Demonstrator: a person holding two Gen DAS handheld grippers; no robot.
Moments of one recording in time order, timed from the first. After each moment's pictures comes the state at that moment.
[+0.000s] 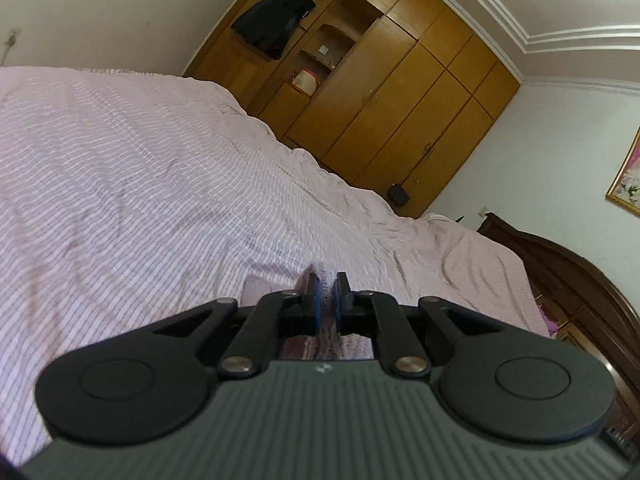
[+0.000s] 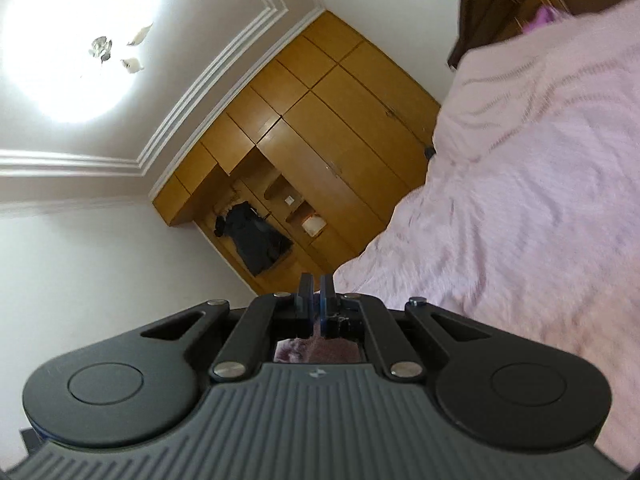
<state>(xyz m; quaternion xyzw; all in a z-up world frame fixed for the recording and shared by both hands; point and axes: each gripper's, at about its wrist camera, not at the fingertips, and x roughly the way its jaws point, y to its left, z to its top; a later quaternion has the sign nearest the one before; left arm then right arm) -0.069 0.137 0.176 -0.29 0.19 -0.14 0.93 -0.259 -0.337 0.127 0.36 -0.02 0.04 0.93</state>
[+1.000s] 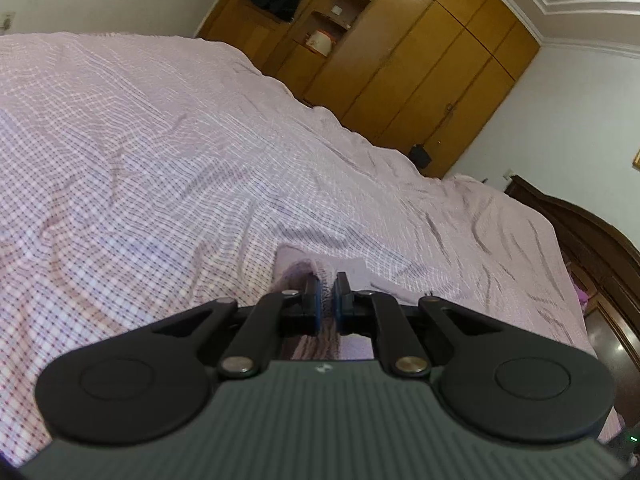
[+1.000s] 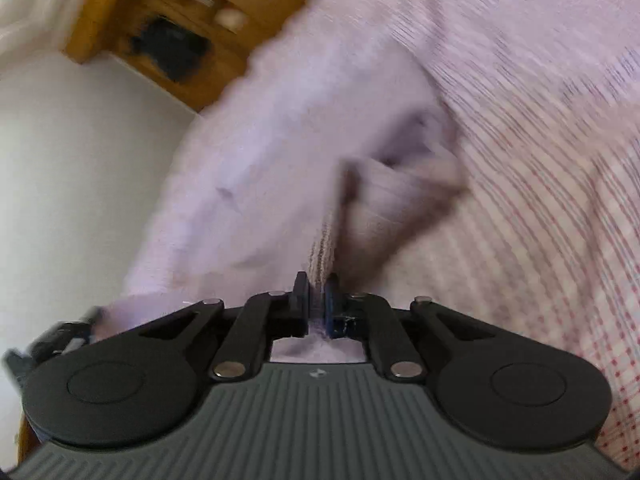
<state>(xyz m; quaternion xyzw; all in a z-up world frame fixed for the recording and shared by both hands) -0.008 0.131 0.117 -0.27 0.25 -0.13 0.92 -0.134 -0.302 0.055 0.39 0.31 0.07 0.86</state>
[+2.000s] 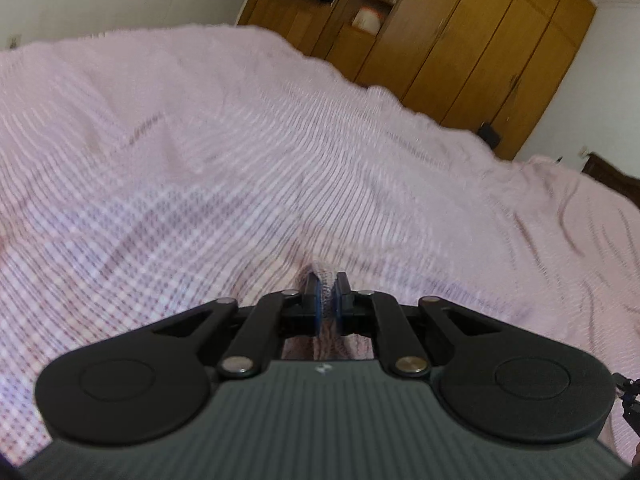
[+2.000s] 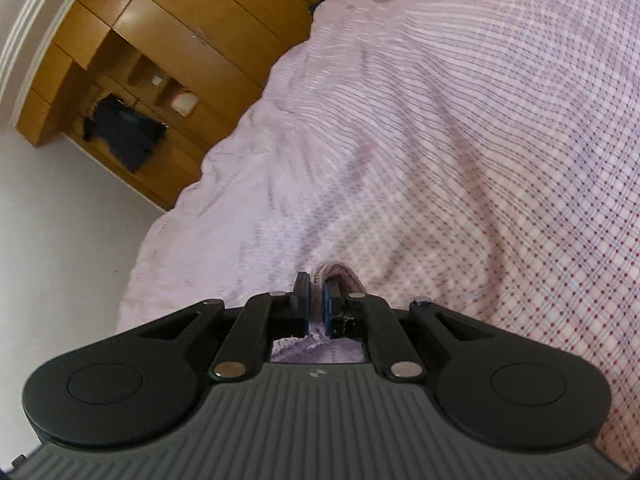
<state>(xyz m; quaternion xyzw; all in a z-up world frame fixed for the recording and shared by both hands) 0.183 0.068 0.079 -0.21 0.30 -0.04 0.93 0.140 -0.402 0.048 0.41 0.25 -0.06 0.87</state>
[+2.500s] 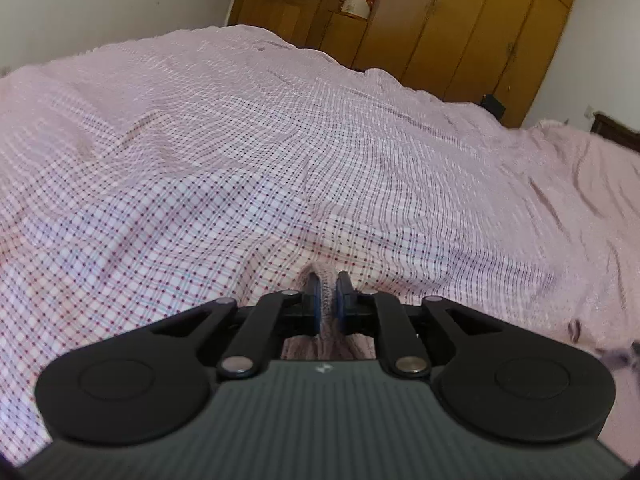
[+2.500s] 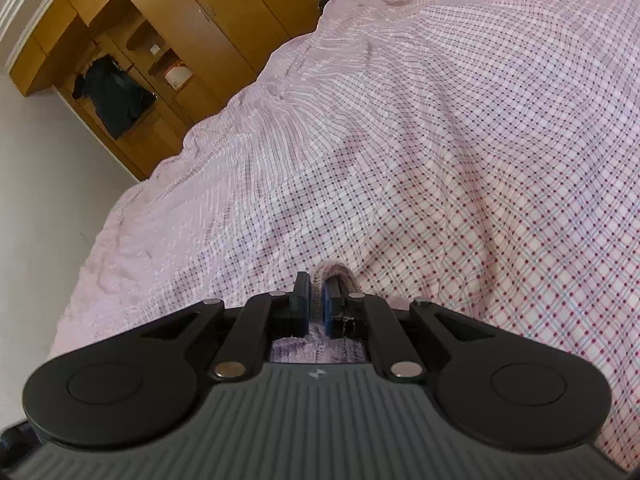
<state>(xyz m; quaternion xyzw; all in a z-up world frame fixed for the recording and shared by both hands) 0.188 0.061 0.067 -0.16 0.31 -0.04 0.94 0.143 -0.393 0.039 0.32 0.28 -0.07 0.90</state>
